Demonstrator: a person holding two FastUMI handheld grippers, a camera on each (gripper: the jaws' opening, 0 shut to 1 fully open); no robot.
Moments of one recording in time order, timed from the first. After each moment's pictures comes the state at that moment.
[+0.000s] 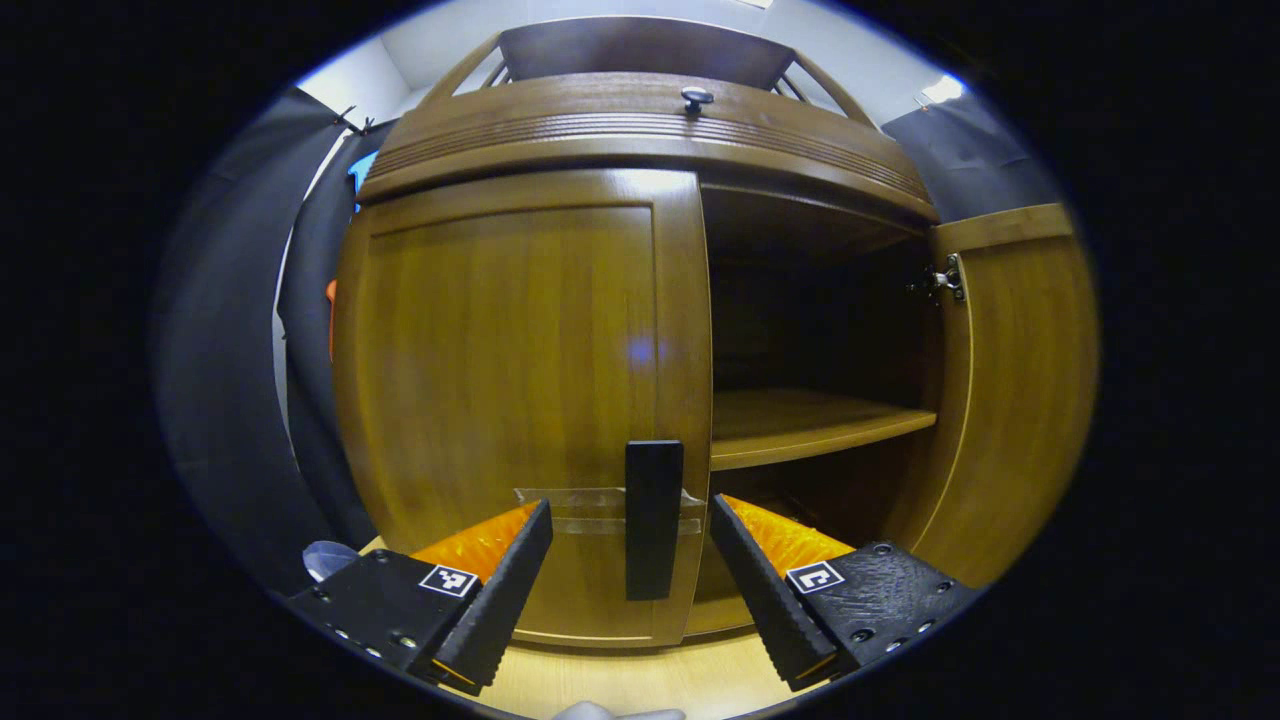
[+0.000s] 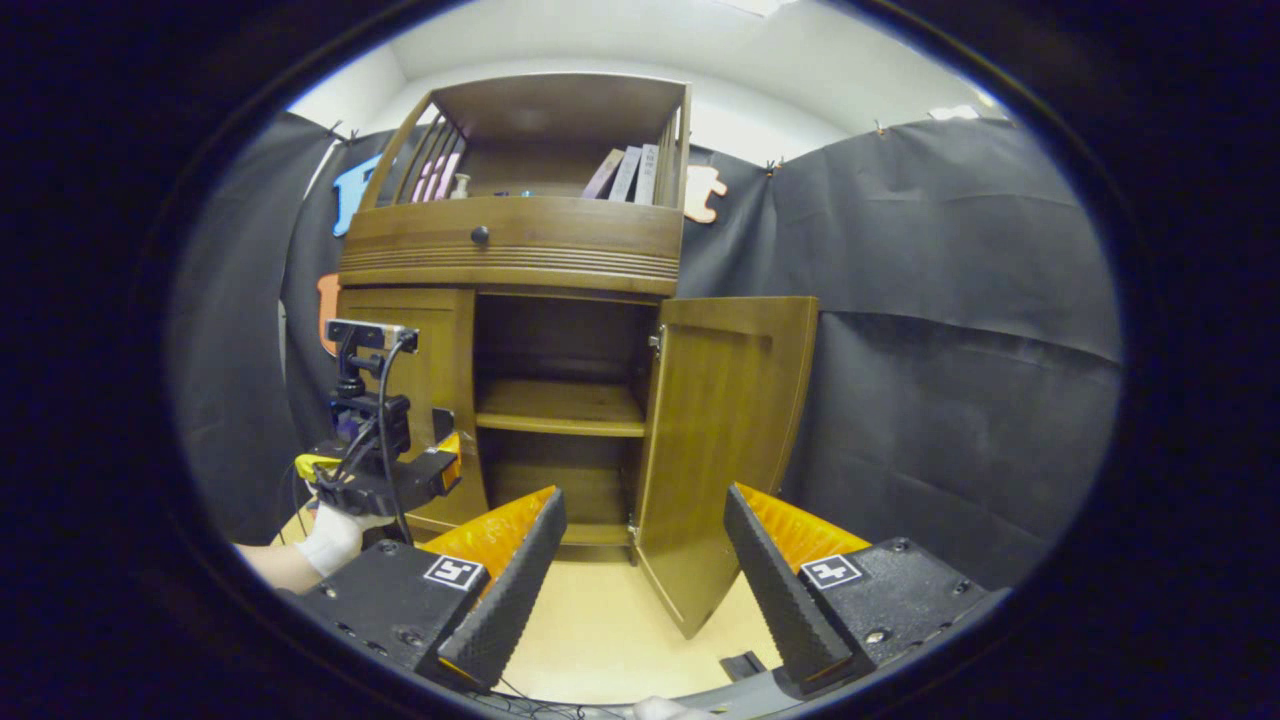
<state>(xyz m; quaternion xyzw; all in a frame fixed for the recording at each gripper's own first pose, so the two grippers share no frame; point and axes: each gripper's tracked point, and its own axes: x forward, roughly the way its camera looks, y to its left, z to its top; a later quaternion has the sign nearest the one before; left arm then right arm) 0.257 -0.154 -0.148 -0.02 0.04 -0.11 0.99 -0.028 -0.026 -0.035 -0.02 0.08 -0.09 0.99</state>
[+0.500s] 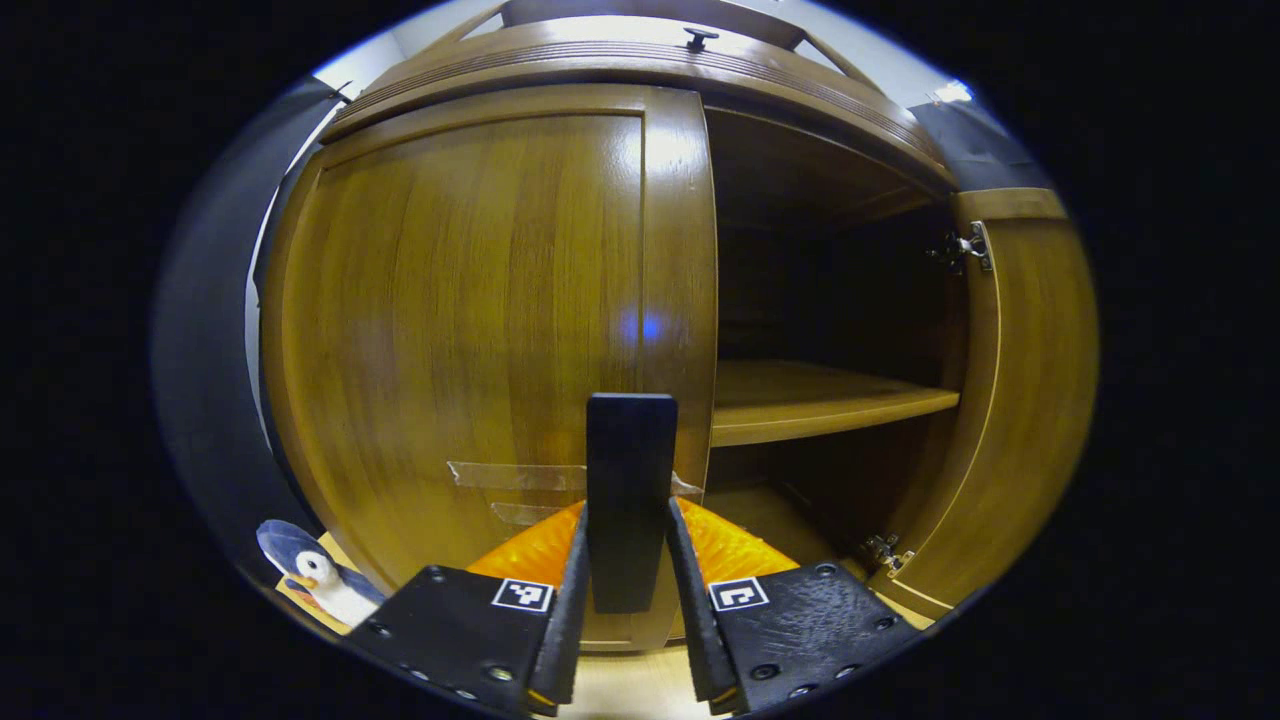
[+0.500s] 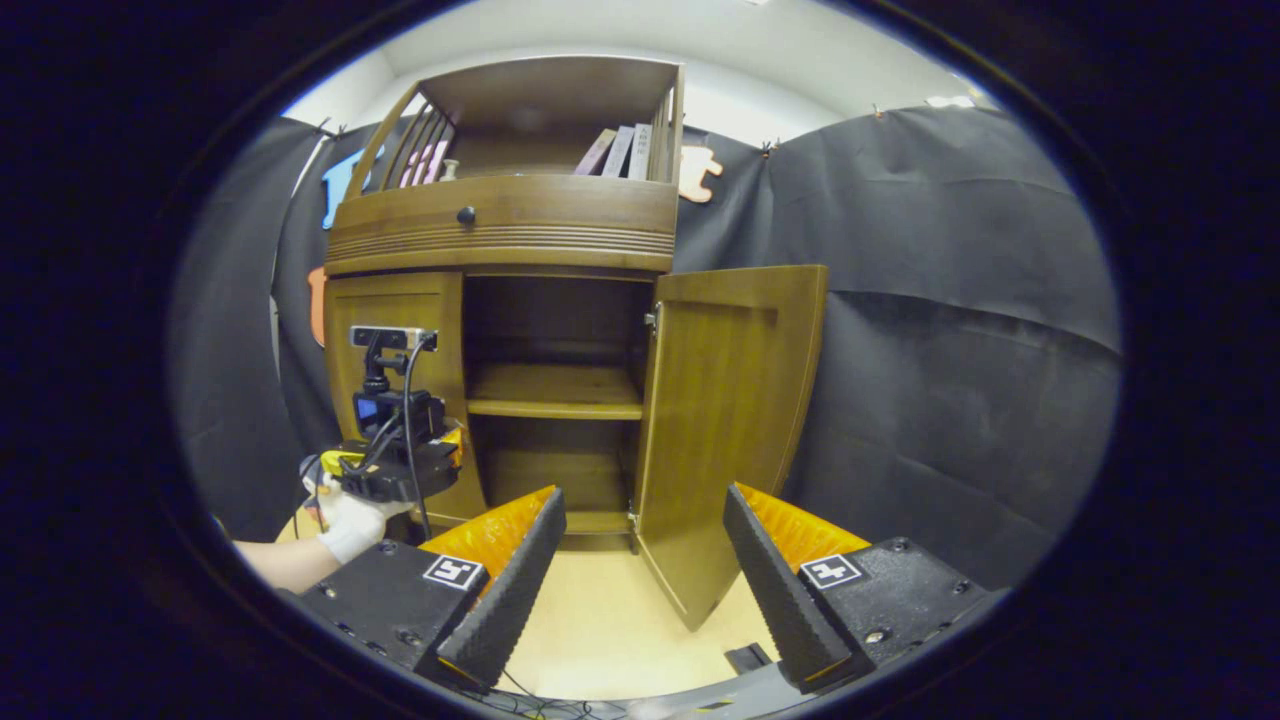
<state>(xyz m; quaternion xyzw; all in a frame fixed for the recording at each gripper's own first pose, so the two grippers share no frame) 0.287 -0.174 -0.175 -0.02 0.07 -0.13 0.99 -0.015 -0.024 -0.048 0.00 0.10 -0.08 0.99</state>
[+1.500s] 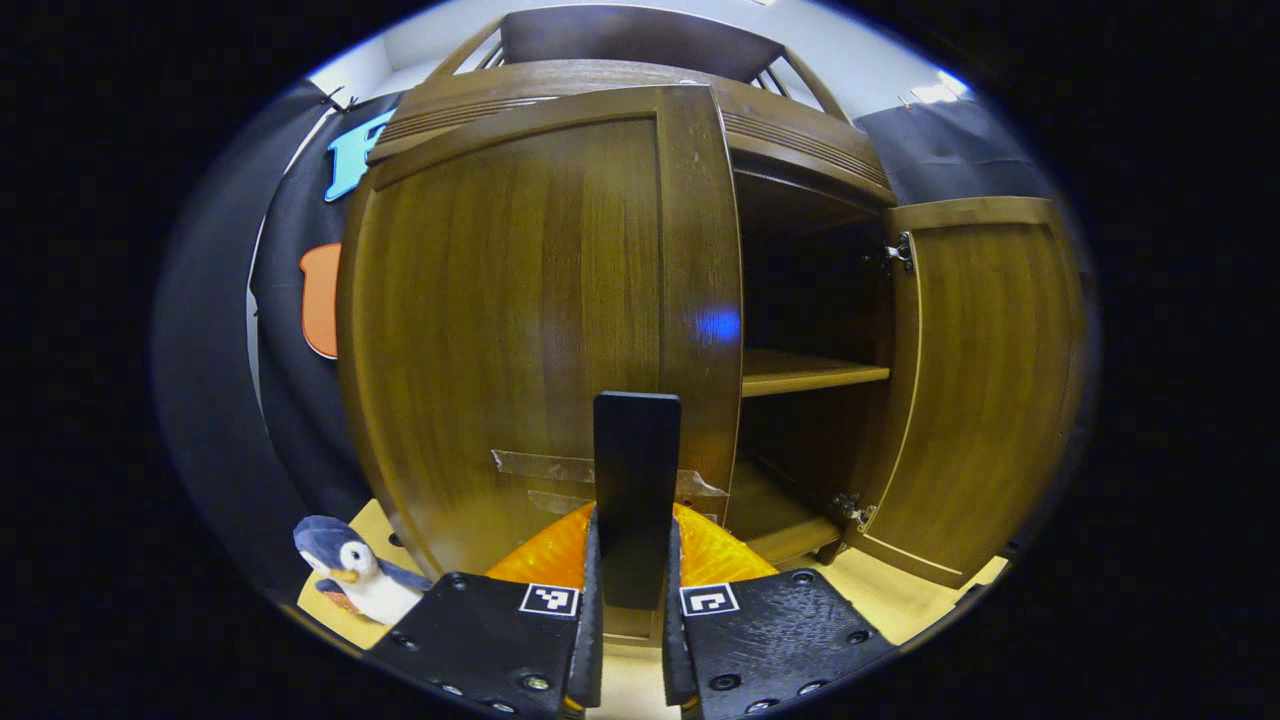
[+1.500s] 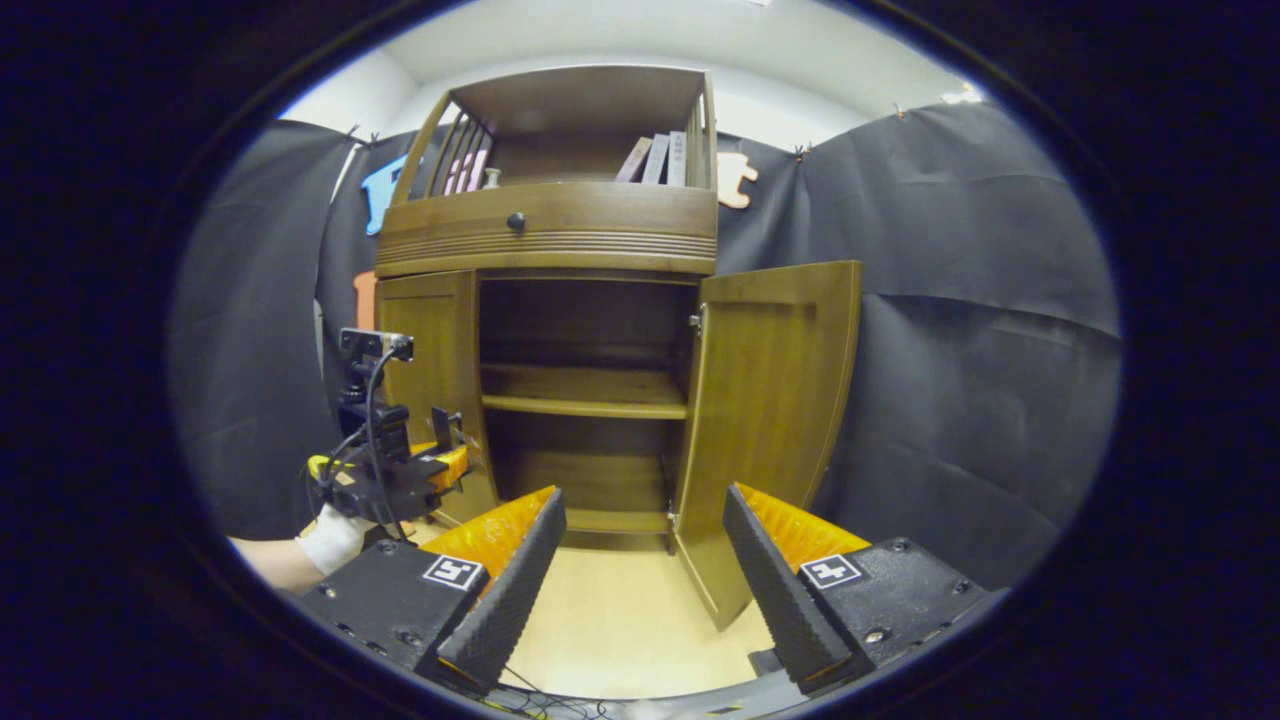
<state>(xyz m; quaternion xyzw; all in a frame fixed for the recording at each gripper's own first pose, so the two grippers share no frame) 0.191 -0.123 -0.176 -0.01 0.07 -0.17 0.98 -0.029 0.004 -0.059 0.00 0.09 -0.01 1.00</state>
